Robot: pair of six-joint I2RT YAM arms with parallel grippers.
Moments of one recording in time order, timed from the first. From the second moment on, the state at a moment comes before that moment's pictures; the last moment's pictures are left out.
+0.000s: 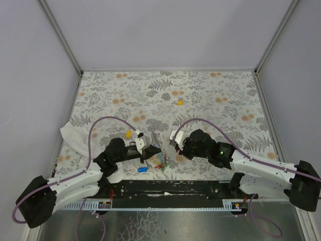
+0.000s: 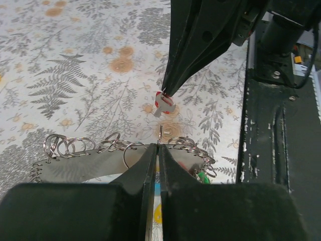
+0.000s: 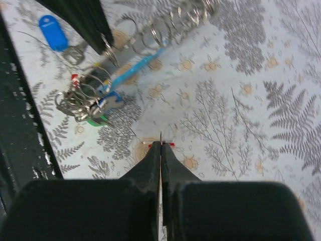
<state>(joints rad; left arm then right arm) -0.78 0.84 0.18 0.54 0.50 0.04 1.00 1.05 0.61 -0.22 -0.03 -0.22</state>
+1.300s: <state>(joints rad) -0.78 0.94 0.20 0.58 0.64 0.06 1.00 1.05 0.53 -0.02 -0.36 -0.37</state>
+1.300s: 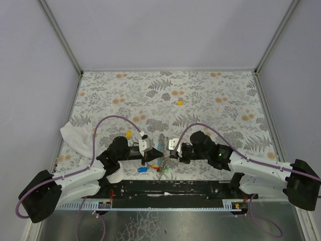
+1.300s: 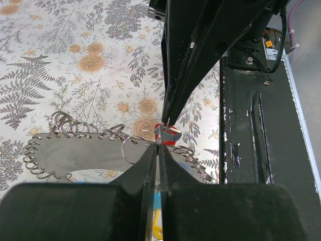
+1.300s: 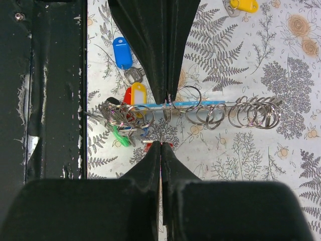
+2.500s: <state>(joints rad) -0.78 0.95 0.21 0.58 0.62 0.06 1.00 1.07 0.54 0.02 -0.35 -0.34</state>
